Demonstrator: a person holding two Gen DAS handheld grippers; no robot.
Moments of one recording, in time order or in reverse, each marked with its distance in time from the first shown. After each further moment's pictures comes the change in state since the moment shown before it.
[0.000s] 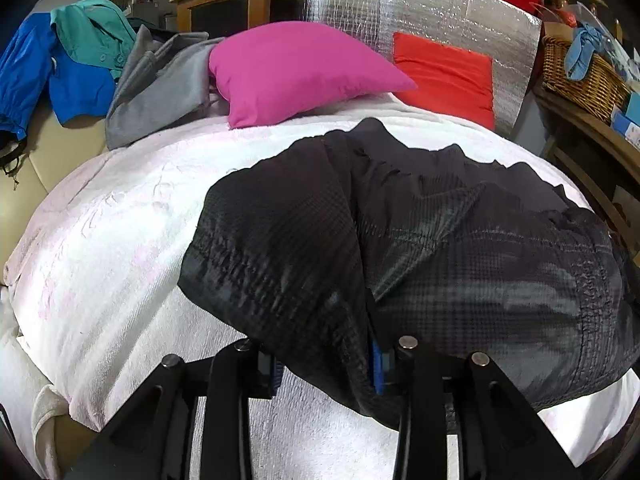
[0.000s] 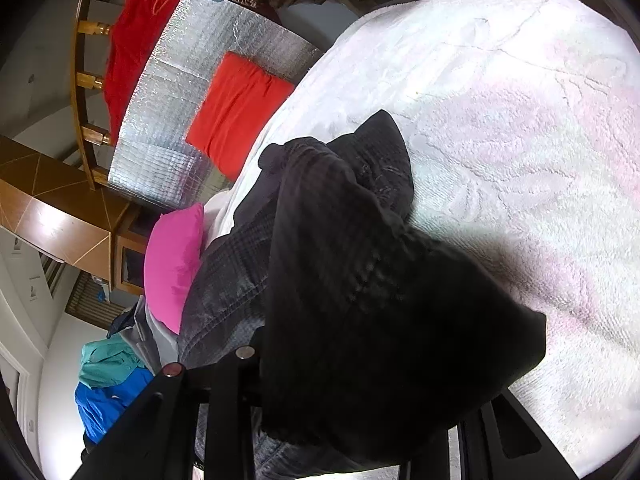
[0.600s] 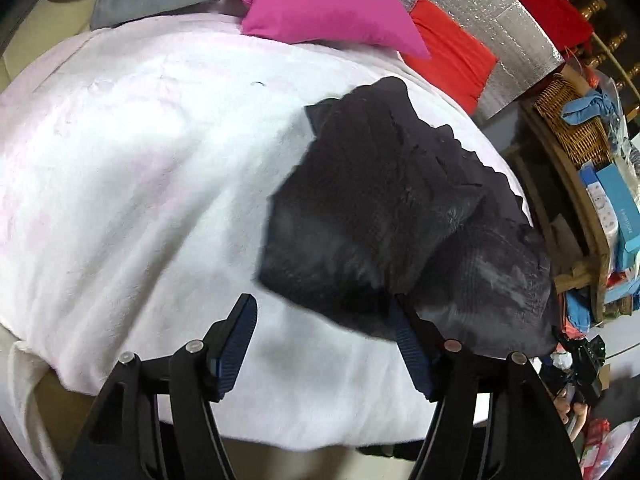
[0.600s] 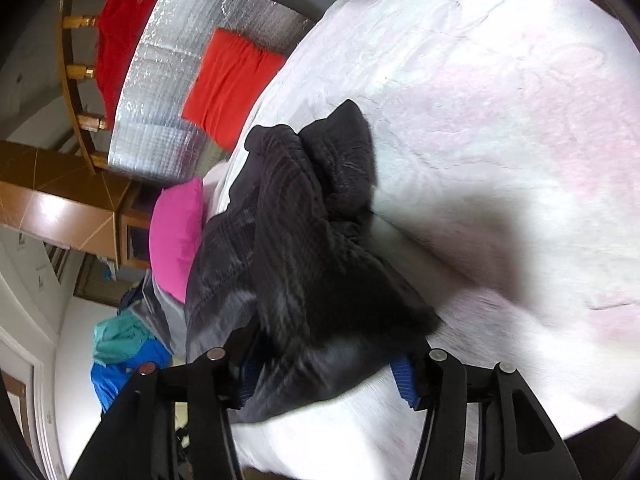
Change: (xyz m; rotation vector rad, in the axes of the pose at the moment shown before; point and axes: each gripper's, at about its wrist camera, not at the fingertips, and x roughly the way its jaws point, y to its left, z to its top) left arm -0.007 0.099 0.009 -0.217 0.328 -0.303; right arm -0.045 -0.027 0.008 -0.002 0.160 0.001
